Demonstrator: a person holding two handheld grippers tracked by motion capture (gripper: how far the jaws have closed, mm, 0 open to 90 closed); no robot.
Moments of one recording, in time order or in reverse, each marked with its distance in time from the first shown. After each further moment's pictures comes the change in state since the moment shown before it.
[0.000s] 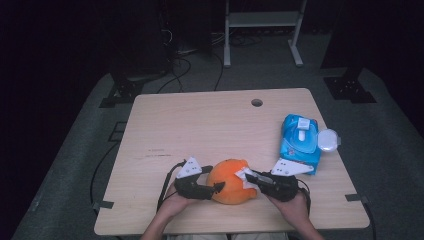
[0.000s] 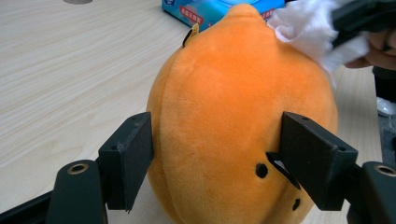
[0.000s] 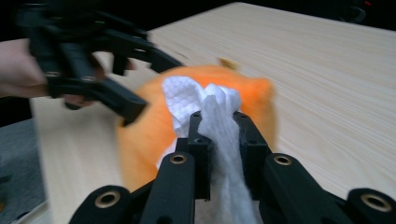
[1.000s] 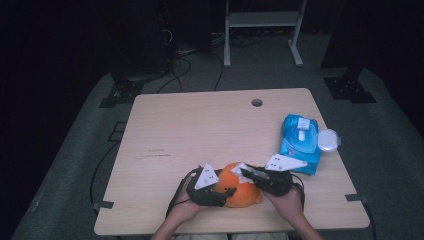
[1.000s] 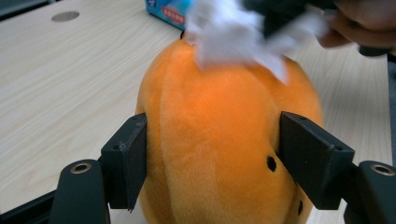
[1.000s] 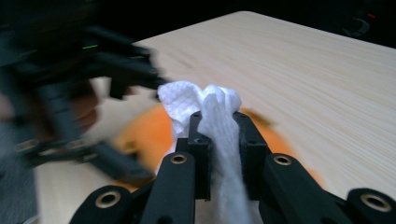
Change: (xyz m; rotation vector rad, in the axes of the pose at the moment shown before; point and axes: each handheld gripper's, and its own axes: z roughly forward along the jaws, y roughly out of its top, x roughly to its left) left arm -0.039 0.011 0.018 0.045 0.056 0.155; right arm 0.001 0.013 0.011 -0.018 -0.022 -0.020
